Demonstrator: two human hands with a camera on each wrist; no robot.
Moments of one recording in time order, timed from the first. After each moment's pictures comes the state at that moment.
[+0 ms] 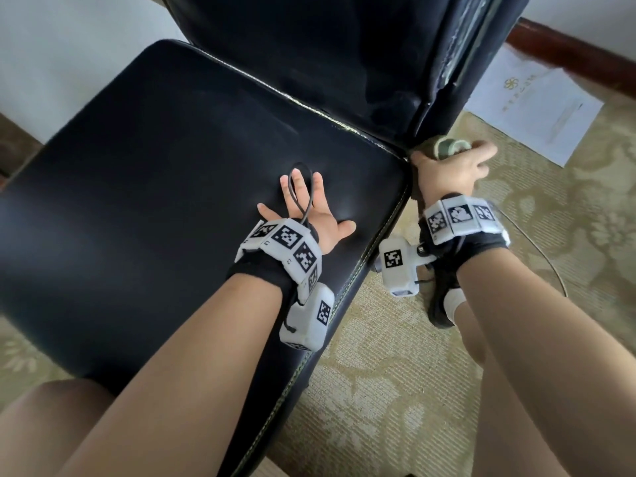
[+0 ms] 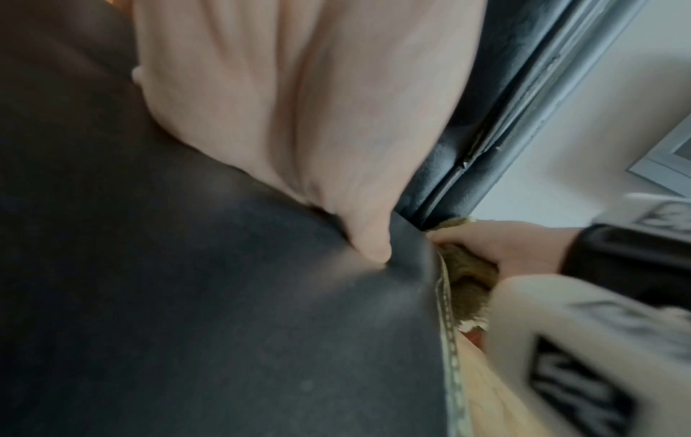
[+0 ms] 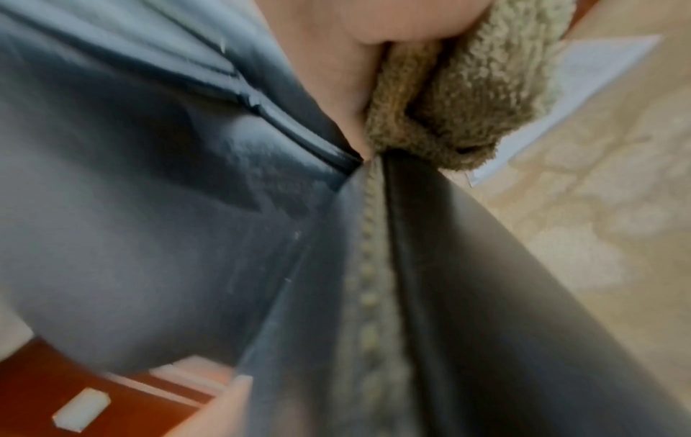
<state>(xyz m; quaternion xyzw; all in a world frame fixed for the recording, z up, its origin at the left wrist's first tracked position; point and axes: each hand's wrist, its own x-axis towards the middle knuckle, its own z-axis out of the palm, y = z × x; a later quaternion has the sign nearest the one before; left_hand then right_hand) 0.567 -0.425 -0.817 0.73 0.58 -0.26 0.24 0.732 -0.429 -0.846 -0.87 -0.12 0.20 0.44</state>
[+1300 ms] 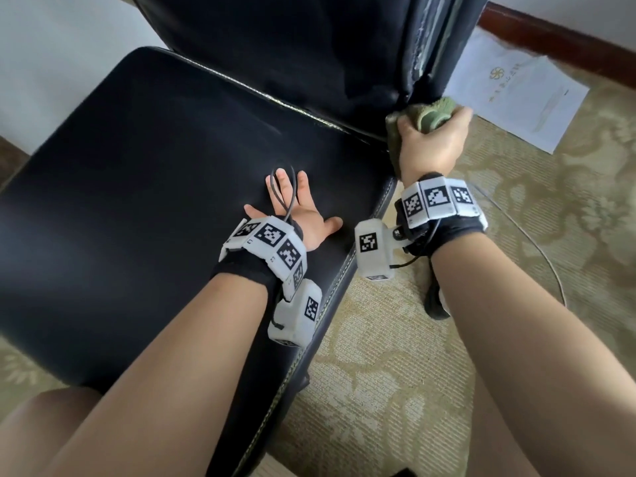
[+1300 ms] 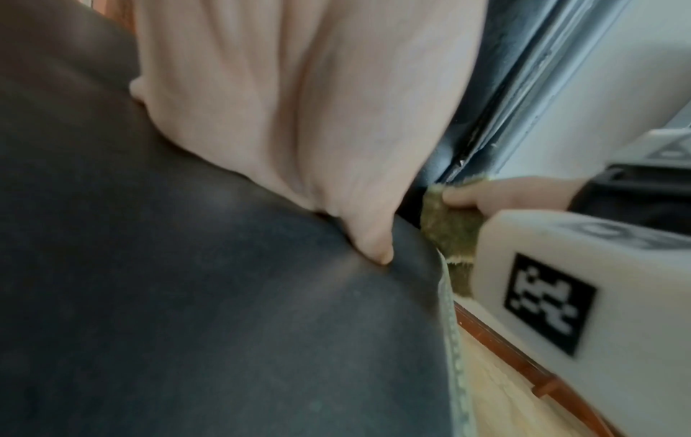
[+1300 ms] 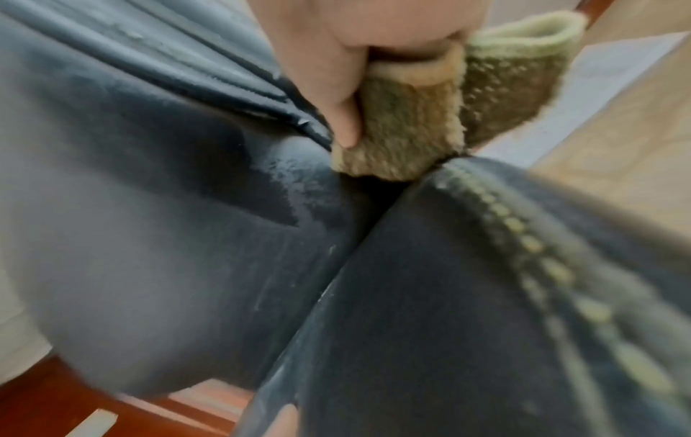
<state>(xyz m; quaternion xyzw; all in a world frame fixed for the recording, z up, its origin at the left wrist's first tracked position) 0.567 -0.424 -0.819 0.73 0.58 -0.25 0.24 0.731 -0.414 -0.831 -0.82 -0.15 0.16 0.53</state>
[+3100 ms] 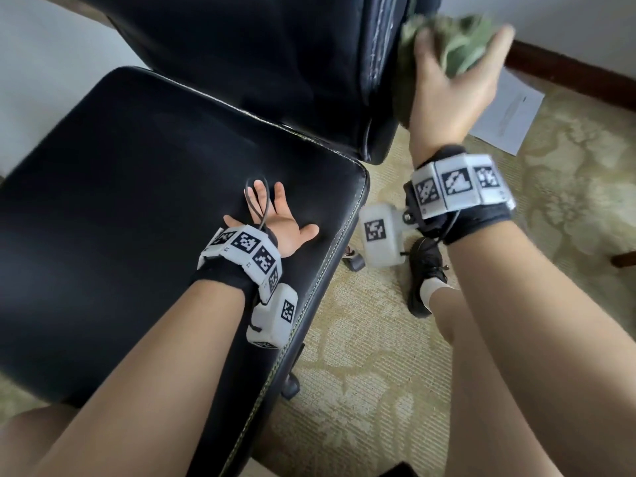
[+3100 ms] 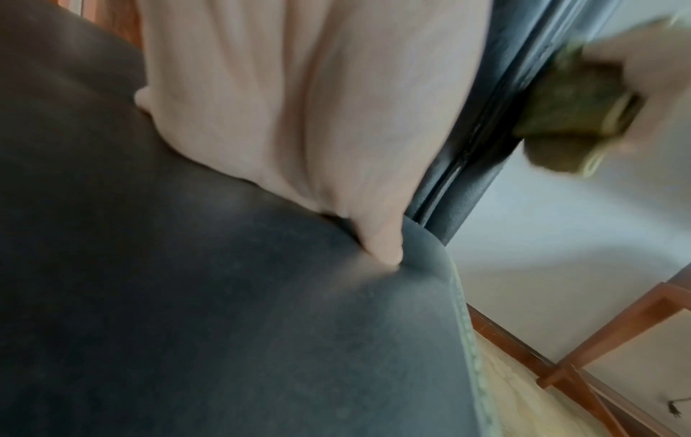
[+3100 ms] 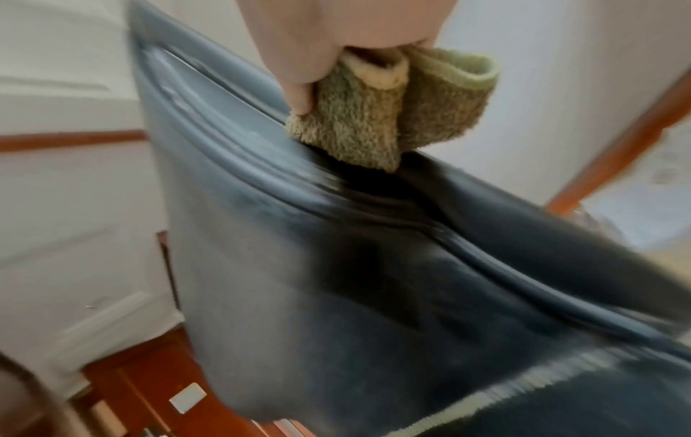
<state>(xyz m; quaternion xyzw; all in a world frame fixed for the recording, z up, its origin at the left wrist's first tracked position) 0.564 -0.423 -0.820 0.74 0.57 -0.26 0.23 0.747 -0.426 -0.757 -0.65 -0.25 -0.02 0.72</state>
